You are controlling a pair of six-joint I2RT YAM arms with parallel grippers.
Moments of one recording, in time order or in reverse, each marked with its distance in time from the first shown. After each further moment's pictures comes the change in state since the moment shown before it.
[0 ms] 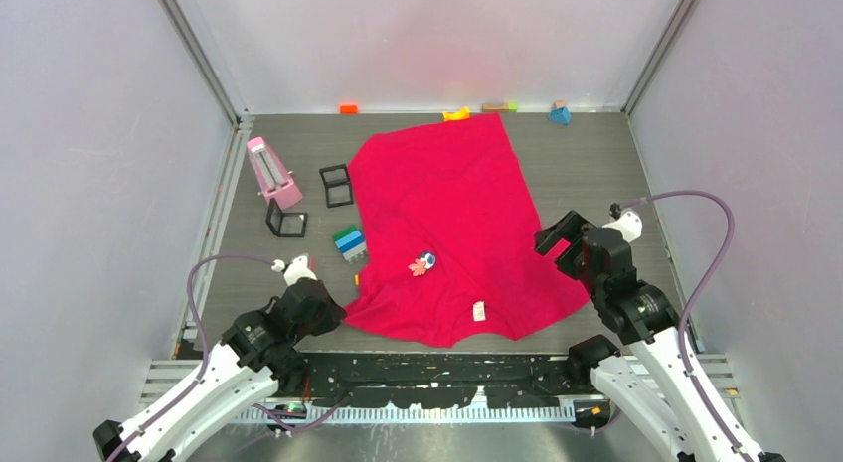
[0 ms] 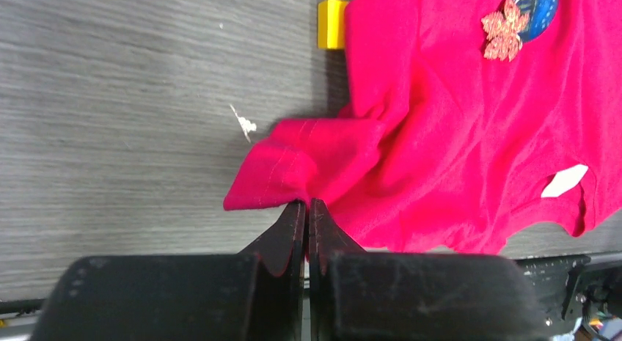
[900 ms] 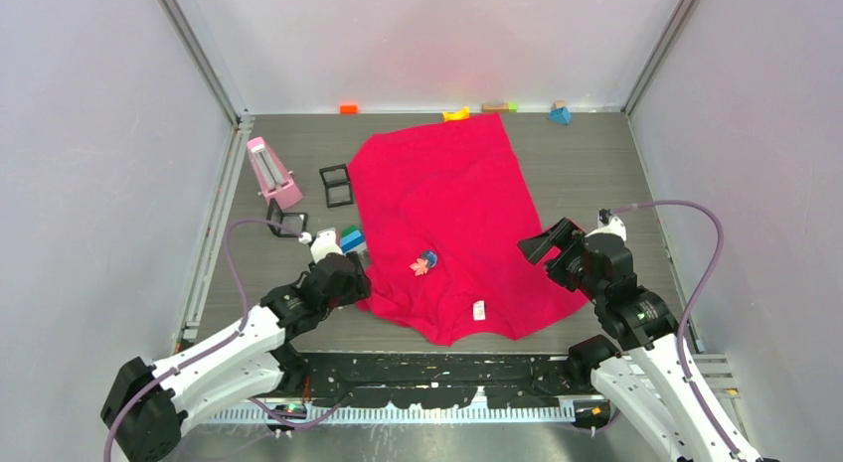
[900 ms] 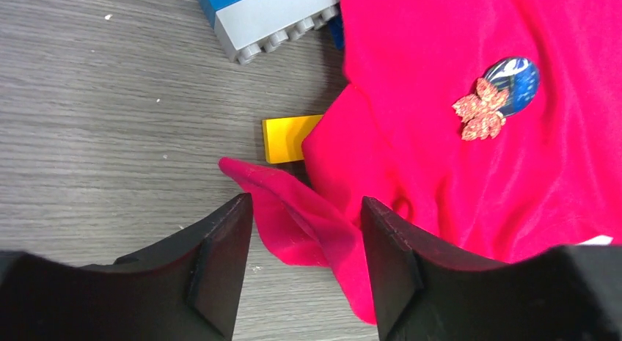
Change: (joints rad) left arm 0.000 0.392 0.035 0.424 -0.102 0.139; right arm 0.000 -0.046 -0.042 0.025 -0.216 0.095
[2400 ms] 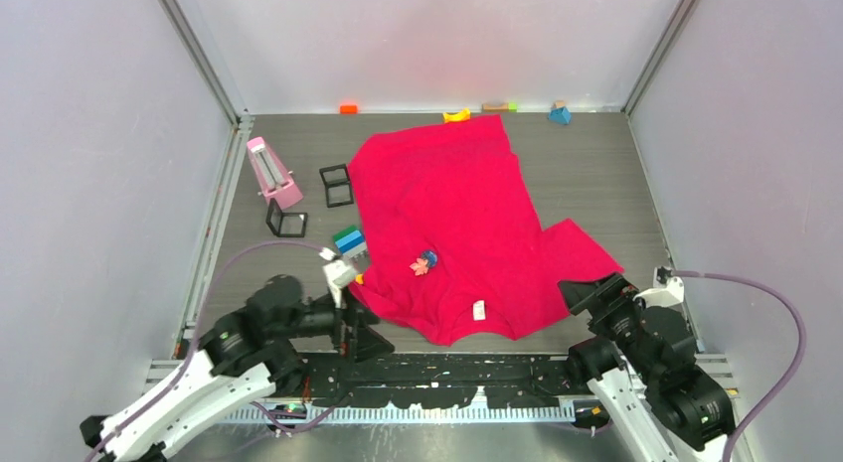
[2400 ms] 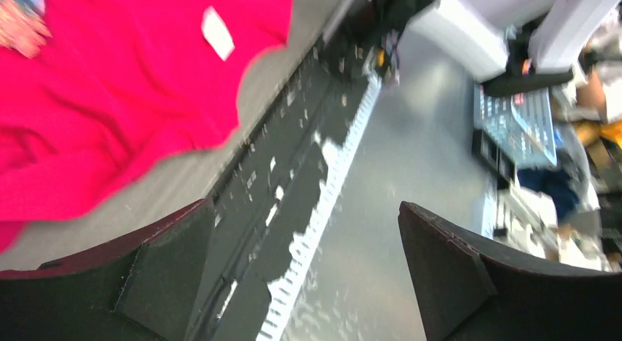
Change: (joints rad) left arm -0.139 -0.393 0.082 -0.146 0.859 0.319; right arm 0.000 -0.502 0.093 -0.460 0.096 -0.029
